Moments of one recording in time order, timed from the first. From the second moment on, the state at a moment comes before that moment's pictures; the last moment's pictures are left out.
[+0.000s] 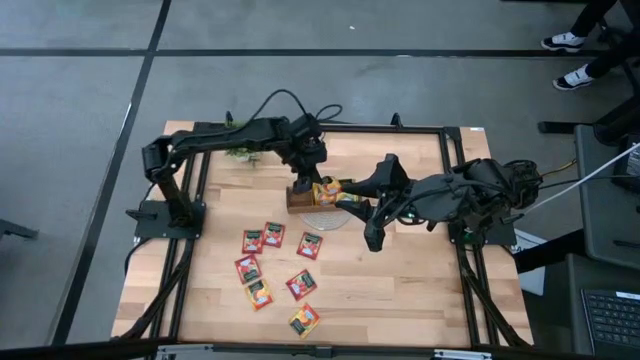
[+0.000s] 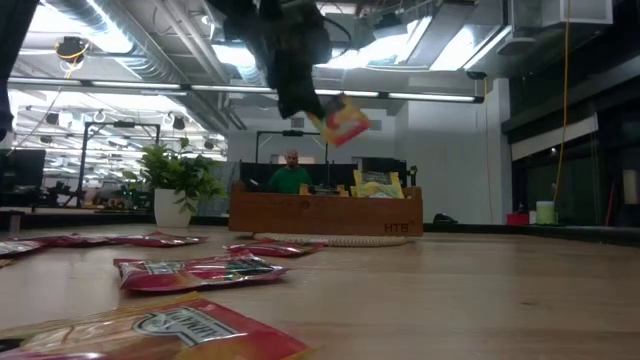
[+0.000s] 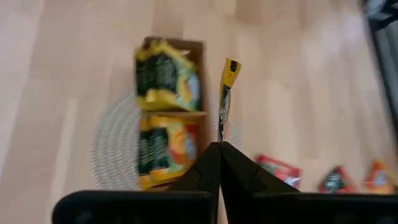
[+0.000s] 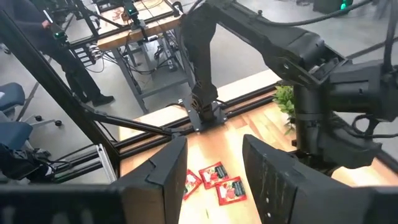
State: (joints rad) left arm 0.38 1.74 1.47 -0.74 0.42 0.15; right arm 0.42 1.74 2.33 -1.02 0.58 0.51
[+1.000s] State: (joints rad) left arm 0.34 1.86 1.47 -0.81 0.25 0.29; right arm 0.42 1.74 2.33 -1.04 0.58 0.52
